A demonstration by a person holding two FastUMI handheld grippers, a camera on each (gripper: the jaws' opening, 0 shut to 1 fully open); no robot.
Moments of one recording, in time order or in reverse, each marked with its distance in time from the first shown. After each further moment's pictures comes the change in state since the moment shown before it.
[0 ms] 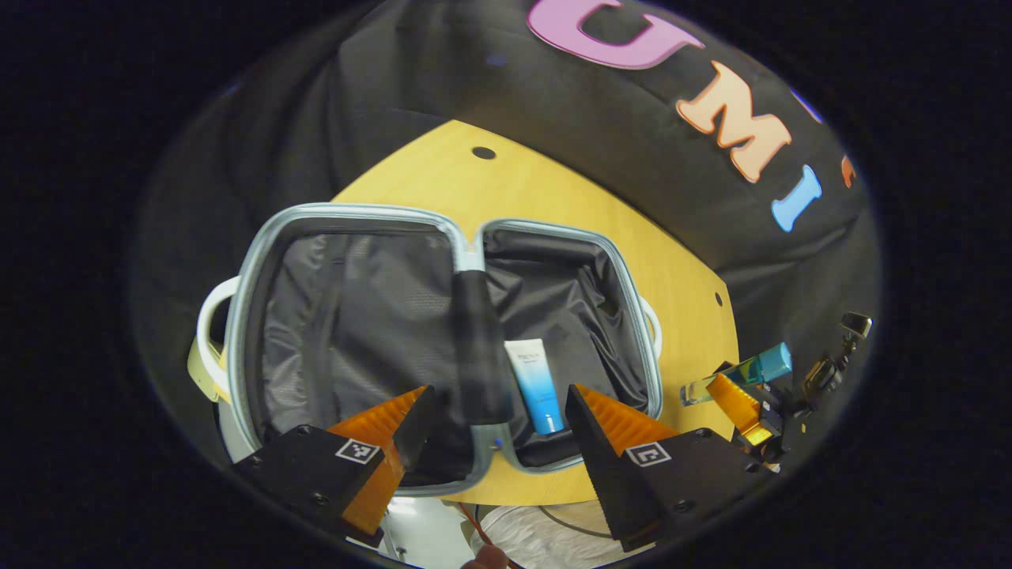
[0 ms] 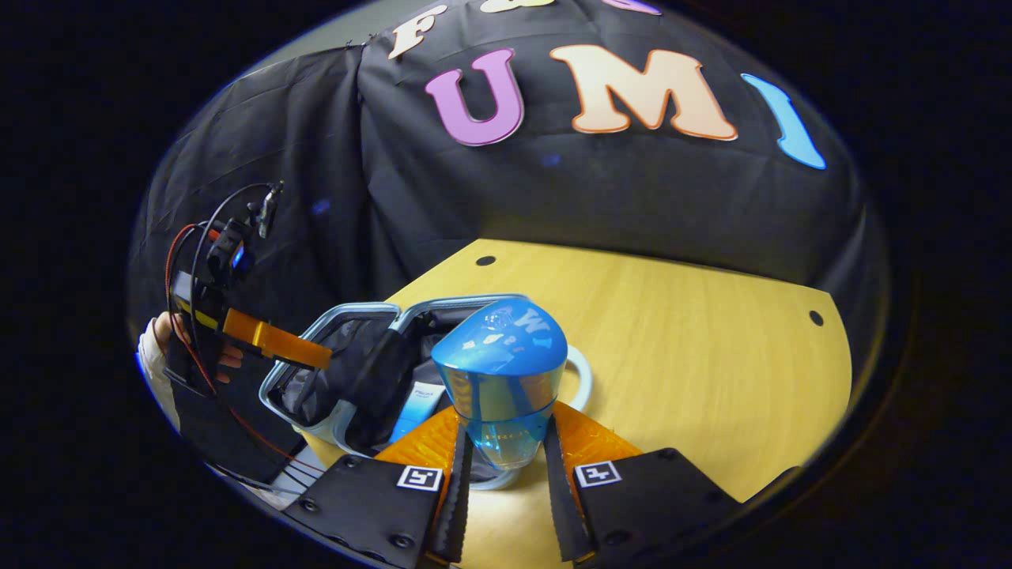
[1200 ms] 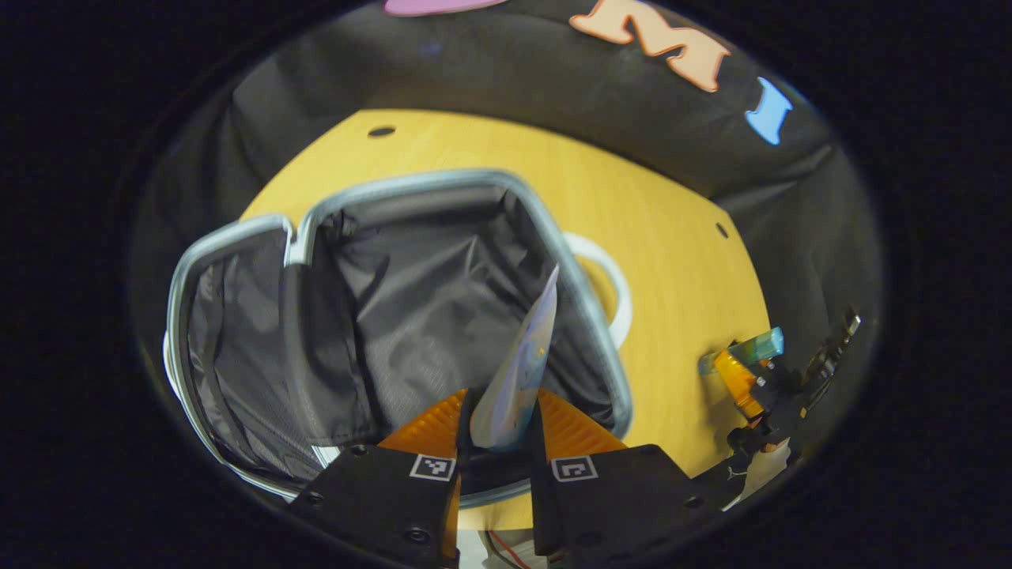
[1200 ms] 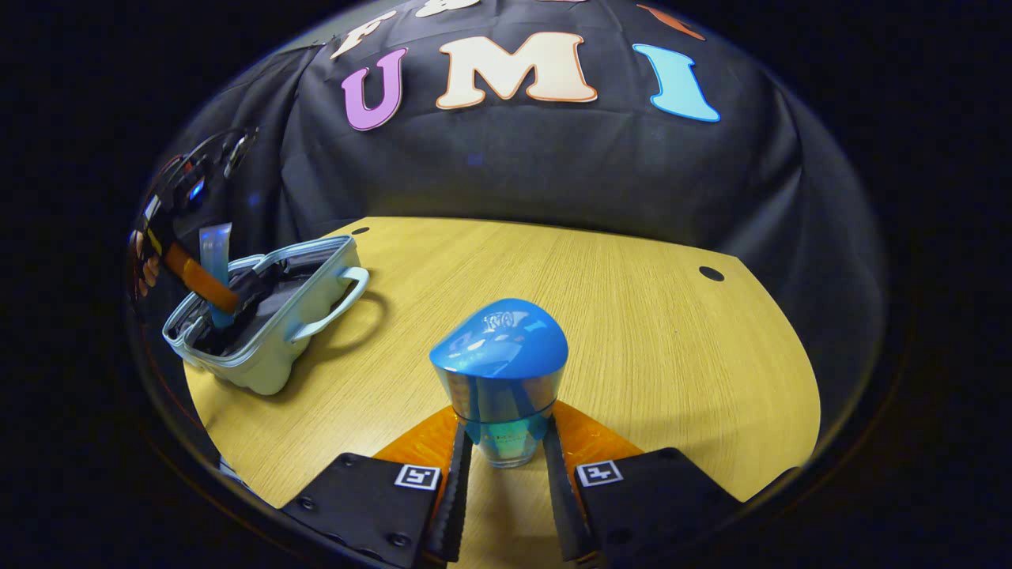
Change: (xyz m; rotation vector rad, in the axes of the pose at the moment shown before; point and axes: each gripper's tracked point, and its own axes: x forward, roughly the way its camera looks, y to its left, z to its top) left arm 0.109 -0.117 -0.065 0.219 0.207 0.054; right arm -0.047 -0.253 -0.104 0.000 -0.039 -0.311
